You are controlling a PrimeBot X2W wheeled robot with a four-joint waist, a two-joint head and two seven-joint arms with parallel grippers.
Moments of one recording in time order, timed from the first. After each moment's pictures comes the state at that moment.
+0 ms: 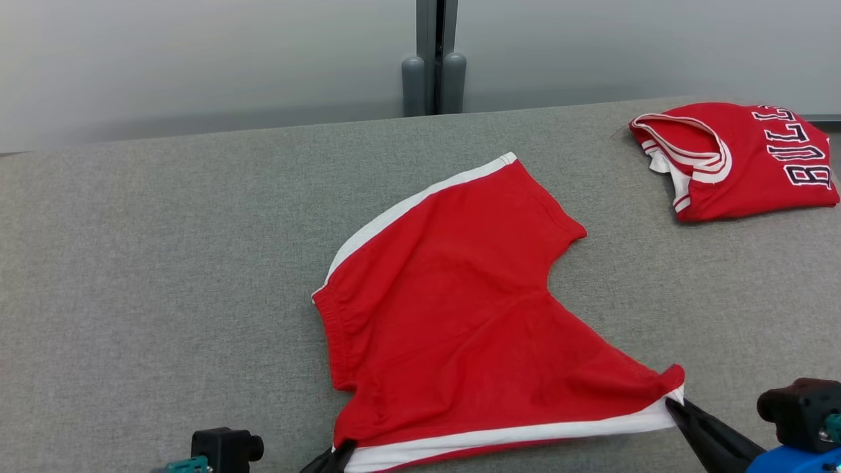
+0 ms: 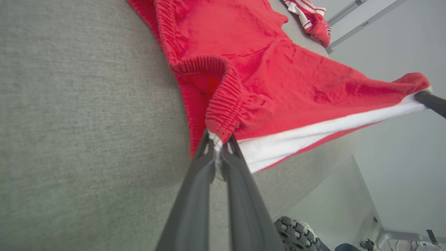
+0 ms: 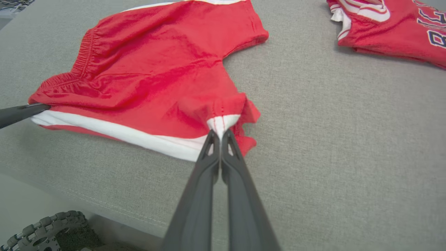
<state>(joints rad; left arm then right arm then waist) 0.04 0.52 -0.69 -0.07 -1.02 0.02 0.11 0.29 -0.22 0.00 -0.54 0.33 0.13 0.69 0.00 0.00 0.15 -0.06</state>
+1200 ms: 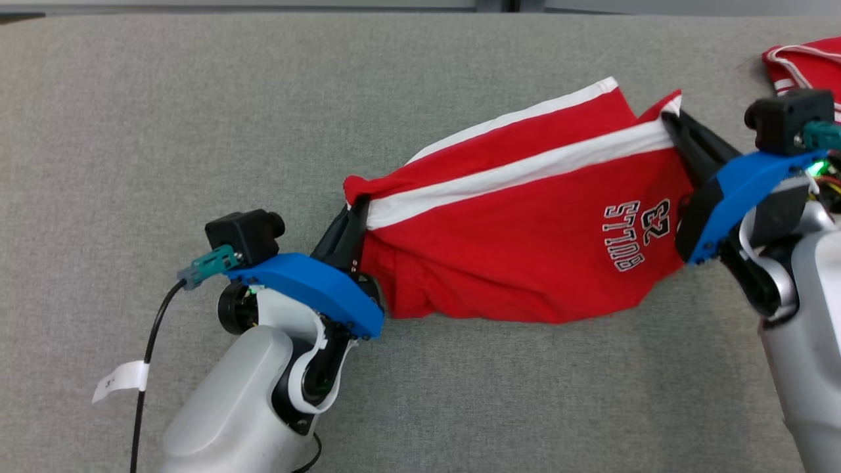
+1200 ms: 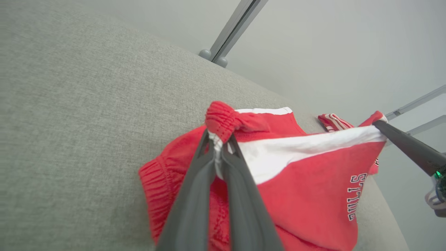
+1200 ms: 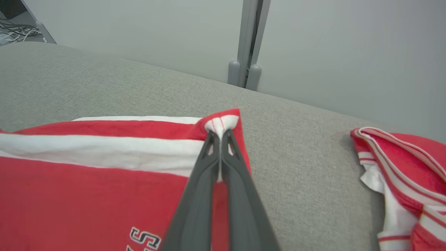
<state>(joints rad) -0.49 0.19 -0.59 0.27 -0.96 0.10 -0.03 -0.59 -0.29 0.12 0.21 0.28 0.13 0.35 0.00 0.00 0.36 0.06</state>
